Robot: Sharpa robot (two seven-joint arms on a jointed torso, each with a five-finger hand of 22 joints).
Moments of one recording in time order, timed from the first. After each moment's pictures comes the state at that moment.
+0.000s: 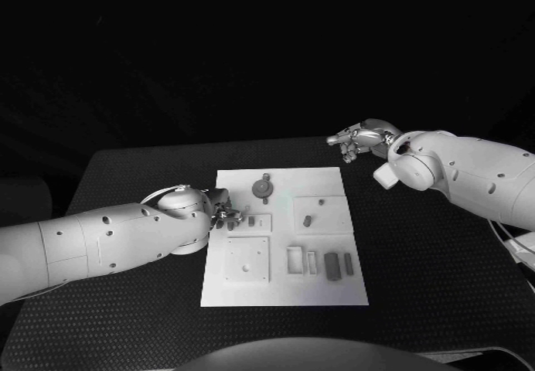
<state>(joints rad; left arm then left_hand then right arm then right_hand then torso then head) 1.22 -0.67 -0.24 1.42 -1.31 -0.15 -0.61 0.63 -0.04 0.68 -0.16 0.05 1.23 -0.02 0.42 0.69 1.38 -0.13 0.95 0.71 1.16 -0.15 1.39 0.51 0.01 1.24 -0.24 0.50 1.31 1.26 -0.66 -0.05 0.99 -0.56 -0.04 0.08 0.82 -0.12 0.52 -0.26 0.05 0.84 0.16 0.20 0.70 0.83 0.07 1.09 0.66 0.99 -0.03 1.23 0.74 0.25 0.89 0.09 0.75 1.26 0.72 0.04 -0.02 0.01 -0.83</state>
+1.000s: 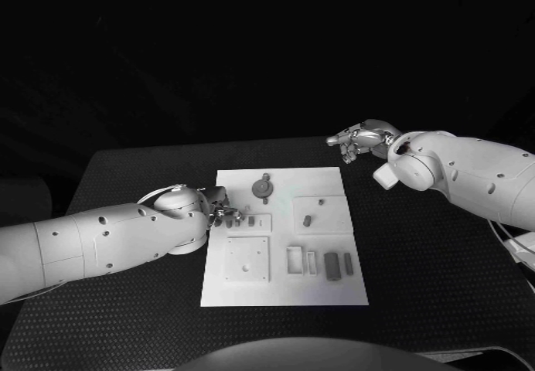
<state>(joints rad) 1.22 -0.68 -0.24 1.42 -1.31 -0.18 -0.60 0.62 -0.11 0.64 -0.13 0.05 1.22 -0.01 0.42 0.70 1.38 -0.13 0.95 0.71 1.16 -0.15 1.39 0.51 0.01 1.24 -0.24 0.49 1.31 1.26 -0.66 -0.05 0.99 -0.56 -0.04 0.07 0.82 -0.12 0.52 -0.25 0.05 0.83 0.17 0.20 0.70 0.83 0.07 1.09 0.66 0.99 -0.03 1.23 0.74 0.25 0.89 0.09 0.75 1.26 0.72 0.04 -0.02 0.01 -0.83</state>
